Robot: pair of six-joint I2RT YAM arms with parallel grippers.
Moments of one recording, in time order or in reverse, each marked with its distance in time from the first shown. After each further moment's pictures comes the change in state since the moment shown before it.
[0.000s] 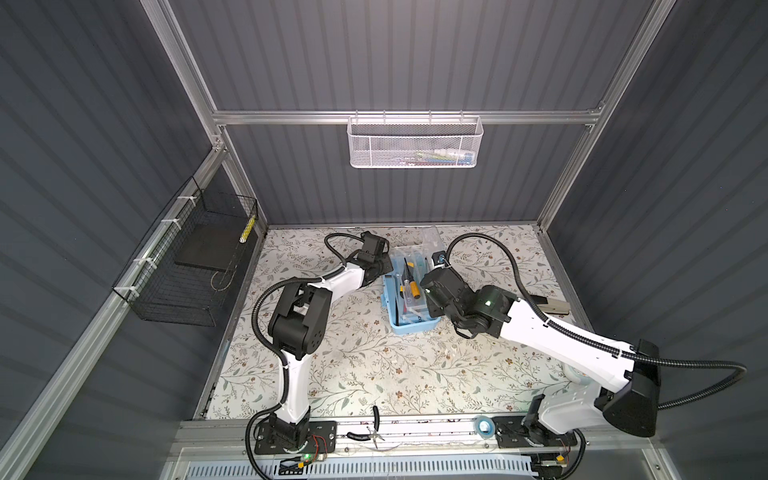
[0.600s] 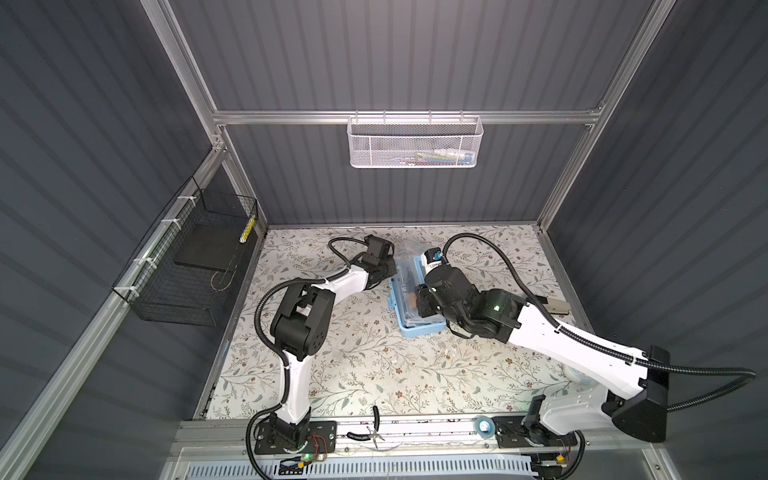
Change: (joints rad) left arm -0.030 0.000 -0.011 0.002 0.011 -0.078; right arm 0.021 -0.059 -0.005 0.166 -0.175 0.024
